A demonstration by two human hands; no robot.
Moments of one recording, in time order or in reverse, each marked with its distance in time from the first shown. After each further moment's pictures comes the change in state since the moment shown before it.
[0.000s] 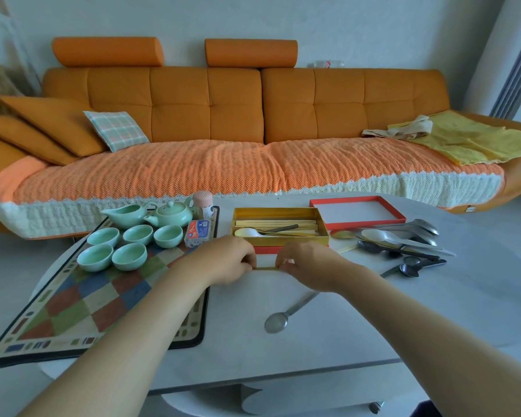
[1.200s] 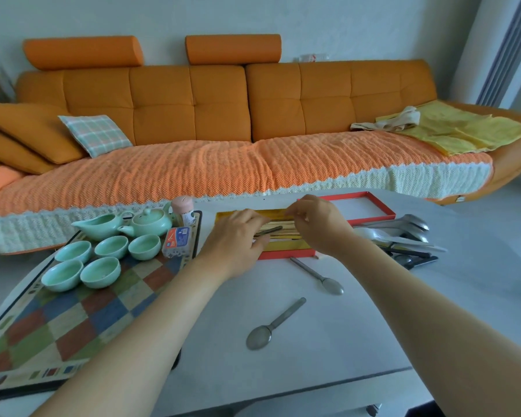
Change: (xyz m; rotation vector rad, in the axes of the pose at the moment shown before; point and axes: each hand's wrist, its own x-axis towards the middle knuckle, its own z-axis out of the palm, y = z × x) left_hand 0.065 0.020 0.019 0.048 0.450 0.185; right_hand 0.027 0.062 -0.032 0.136 0.489 0.136
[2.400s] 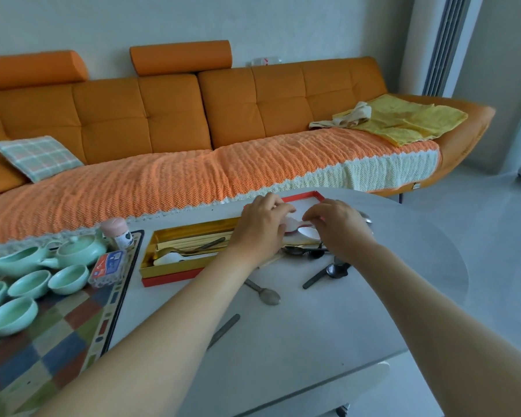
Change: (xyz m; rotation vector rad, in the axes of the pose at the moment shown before) left_hand 0.104 0.117 0.064 -0.059 0.155 0.225; right_hand -0.047 0.118 -0.069 -0.139 0.140 0.111
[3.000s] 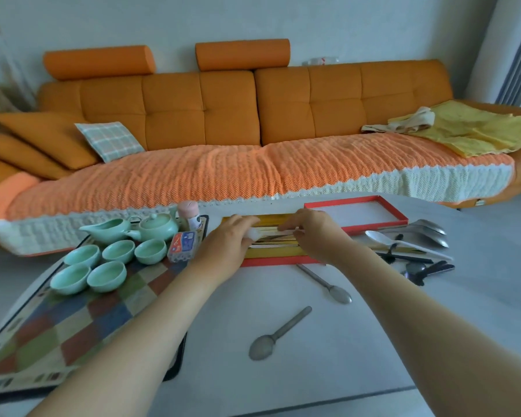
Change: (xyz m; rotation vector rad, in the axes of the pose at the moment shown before) left_hand -0.128 -0.112 -0.081 -0.057 -0.056 -0.349; right_hand 0.029 -0.139 0.069 0.165 -0.335 -0.092
